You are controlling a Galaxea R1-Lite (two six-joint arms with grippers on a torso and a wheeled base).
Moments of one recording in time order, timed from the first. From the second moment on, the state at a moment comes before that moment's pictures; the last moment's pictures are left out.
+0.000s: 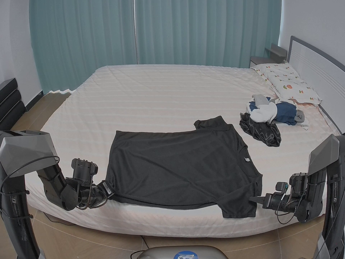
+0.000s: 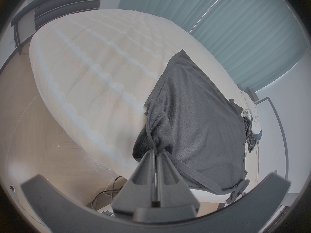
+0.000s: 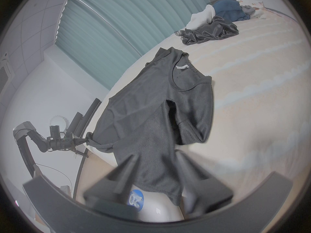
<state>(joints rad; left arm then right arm) -0.18 2.22 -0.60 -0.77 -0.04 -0.78 -0.02 2.48 -0.28 -1.55 0.57 0.34</state>
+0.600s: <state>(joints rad) -0.16 2.16 -0.58 -0.76 -0.03 -0.78 -0.05 2.31 -0.12 -1.55 0.57 0.33</state>
